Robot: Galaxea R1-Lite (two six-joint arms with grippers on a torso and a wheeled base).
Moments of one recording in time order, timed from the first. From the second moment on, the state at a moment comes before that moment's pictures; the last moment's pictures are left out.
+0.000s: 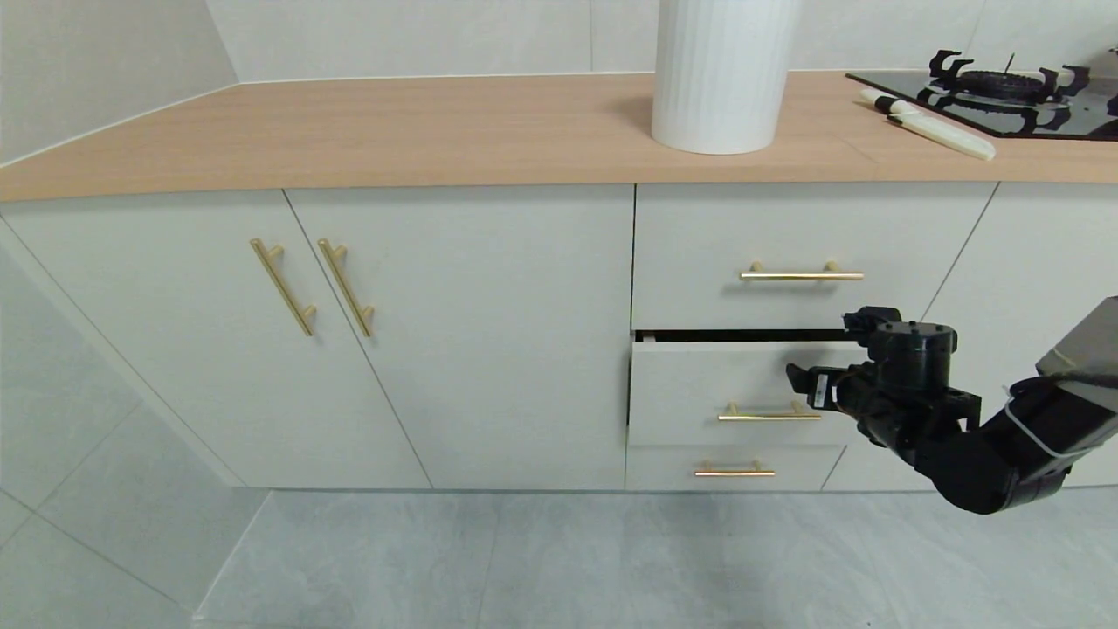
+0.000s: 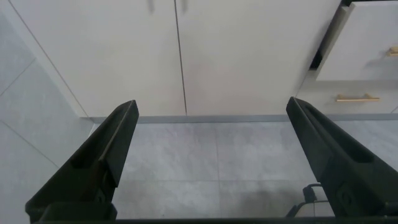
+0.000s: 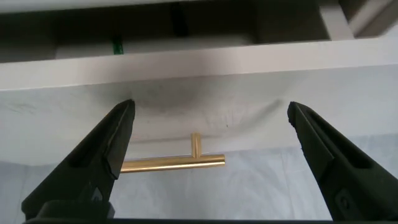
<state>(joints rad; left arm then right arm) 0.00 0.00 0.00 0.00 -0.02 0.00 0.21 2.12 -0.83 -1.00 -0.30 0.12</state>
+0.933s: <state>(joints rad) 0.00 0.00 0.00 0.00 -0.02 0.00 0.17 2.20 -0.95 -1.06 -0.32 0.19</state>
